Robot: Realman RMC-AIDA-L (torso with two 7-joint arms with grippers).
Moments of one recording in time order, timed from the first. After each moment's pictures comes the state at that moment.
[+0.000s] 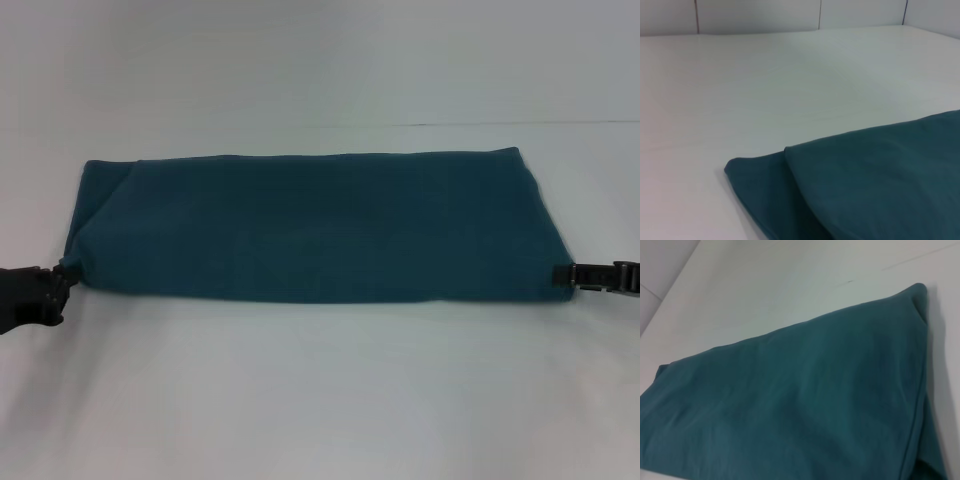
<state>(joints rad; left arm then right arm) -0.38 -2.16 0.45 0.75 2.07 1.08 -1.31 0.54 1.97 -0.53 -0.62 -2.29 -1.31 2.10</state>
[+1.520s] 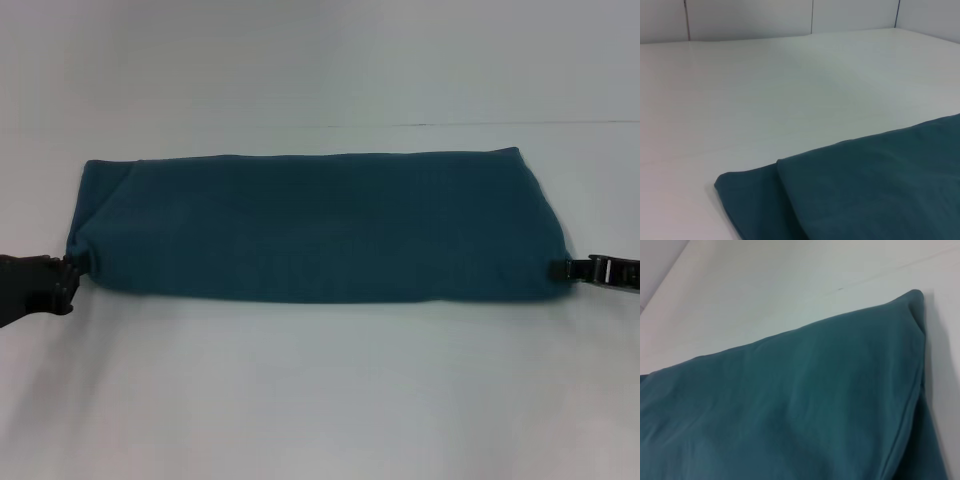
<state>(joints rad) -0.40 -2.16 0.46 0.75 2.07 1.07 -1.31 0.58 2.00 -0.53 -0.57 -2.28 -1.18 2.07</state>
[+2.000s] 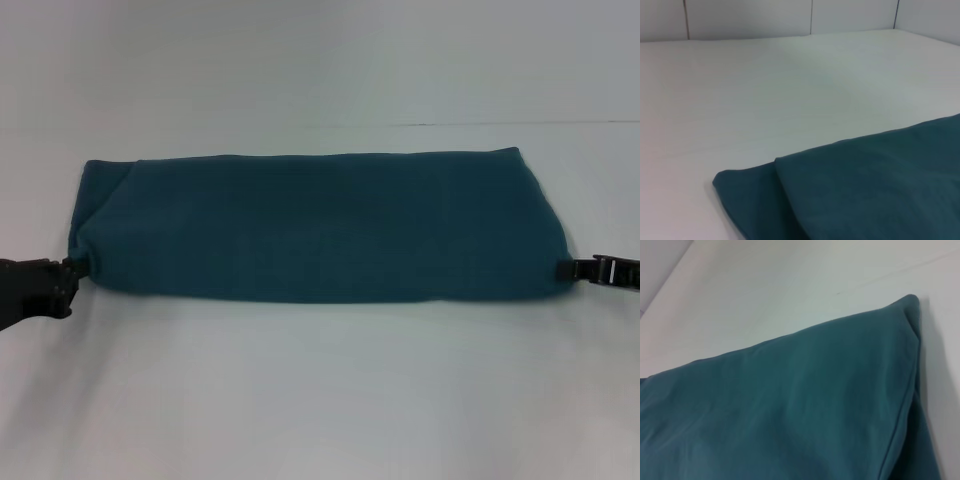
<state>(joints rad) -0.39 -2.16 0.46 0.76 2.07 1.10 -1.33 0.57 2.00 -0.52 -0.57 -2.27 -1.18 2.04</state>
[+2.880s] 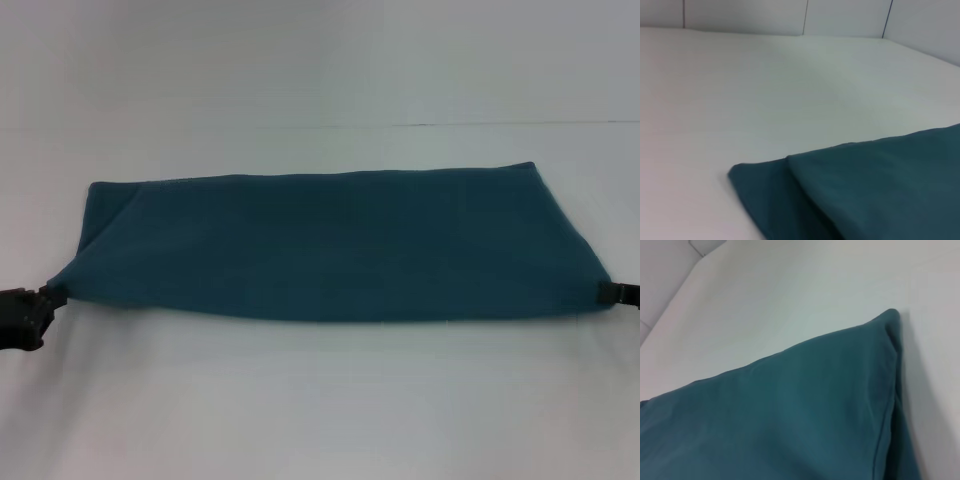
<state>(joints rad) -0.30 -2.16 0.45 0.86 2.08 1.26 -1.42 0.45 2.00 -0.46 -0.63 -2.22 -1.30 1.98</state>
